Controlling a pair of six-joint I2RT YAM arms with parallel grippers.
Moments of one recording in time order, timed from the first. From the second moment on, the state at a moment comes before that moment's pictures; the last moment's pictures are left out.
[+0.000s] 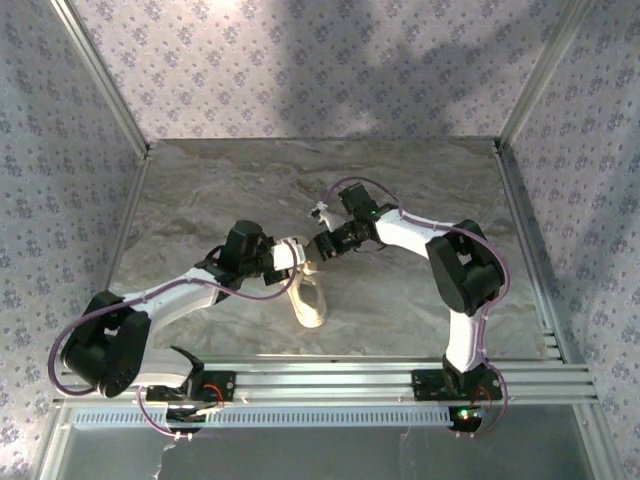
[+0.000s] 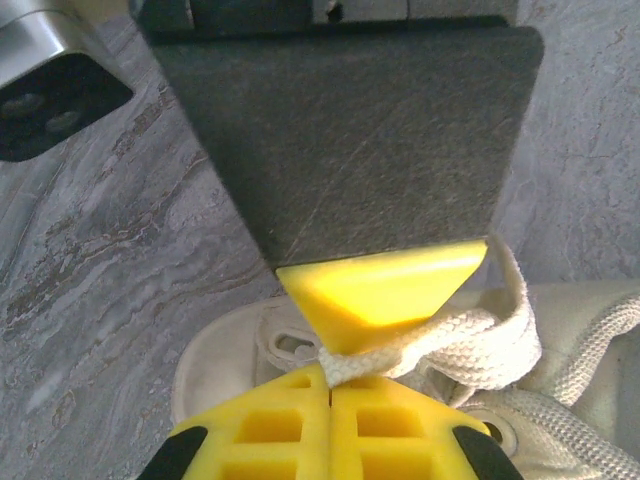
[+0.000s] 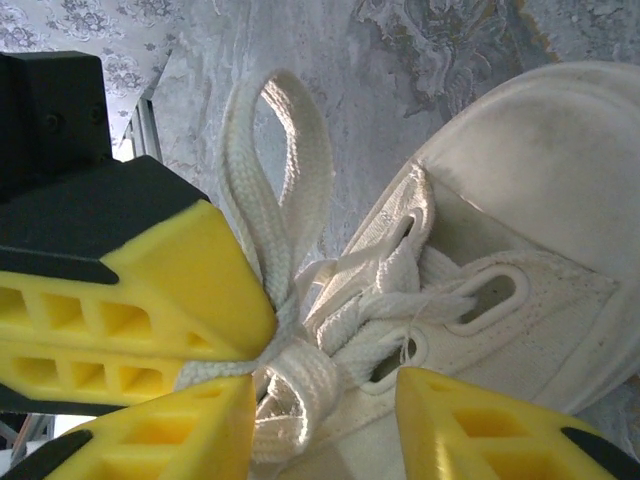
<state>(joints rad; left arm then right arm) -0.58 1.33 0.62 0.09 0.34 0.70 0.56 1.91 1.25 -0.35 -0.91 0.08</state>
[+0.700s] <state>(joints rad) -0.58 1.33 0.62 0.05 0.34 0.71 0.60 1.96 1.34 -0.52 -0.87 -0.03</state>
